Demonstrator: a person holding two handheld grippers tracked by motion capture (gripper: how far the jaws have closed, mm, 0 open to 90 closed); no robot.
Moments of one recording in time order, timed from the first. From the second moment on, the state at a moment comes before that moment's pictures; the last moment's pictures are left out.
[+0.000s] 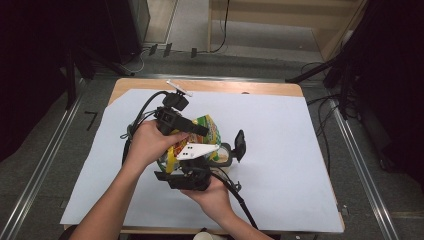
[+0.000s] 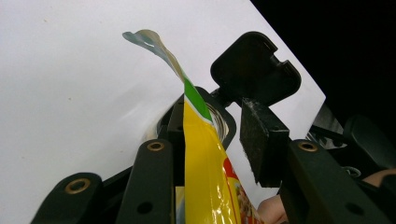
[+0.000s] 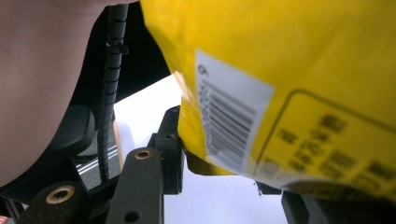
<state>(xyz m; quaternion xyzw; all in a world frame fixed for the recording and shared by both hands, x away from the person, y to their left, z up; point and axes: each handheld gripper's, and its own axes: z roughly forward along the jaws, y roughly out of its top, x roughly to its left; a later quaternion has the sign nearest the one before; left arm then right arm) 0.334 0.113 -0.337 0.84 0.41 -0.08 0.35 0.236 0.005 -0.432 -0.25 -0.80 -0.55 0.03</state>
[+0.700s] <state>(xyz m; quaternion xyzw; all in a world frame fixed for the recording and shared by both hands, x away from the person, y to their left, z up) 0.329 0.111 -0.327 0.84 0.41 -0.07 0.35 0.235 0.006 -0.427 -0.26 -0.78 -0.56 0.05</state>
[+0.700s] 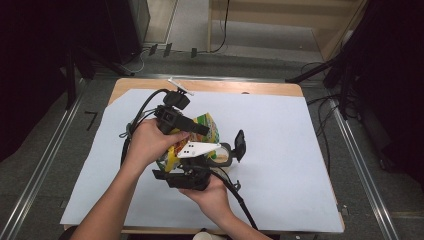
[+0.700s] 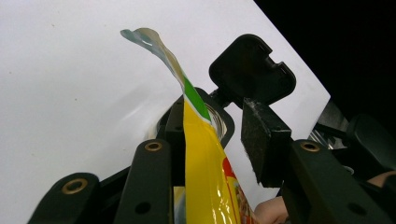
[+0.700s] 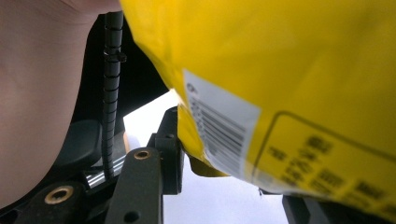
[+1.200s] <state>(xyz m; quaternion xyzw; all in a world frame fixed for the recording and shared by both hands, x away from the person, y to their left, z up) 0.326 0.113 -0.327 0.84 0.40 -0.07 0.35 0.234 0.008 -0.428 -0.25 -0.79 -0.56 0.04</state>
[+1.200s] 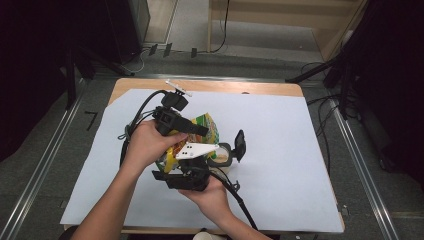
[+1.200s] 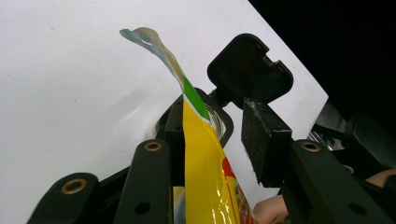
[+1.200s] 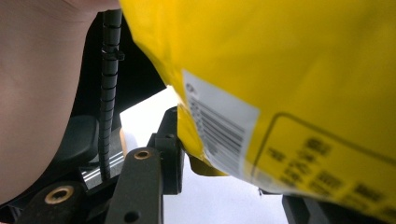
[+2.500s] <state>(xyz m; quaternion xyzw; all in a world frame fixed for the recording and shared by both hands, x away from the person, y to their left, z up) 0.319 0.112 -0.317 0.84 0.40 -0.03 0.37 0.237 0.008 -0.427 -0.24 -0.78 -0.58 0.02</state>
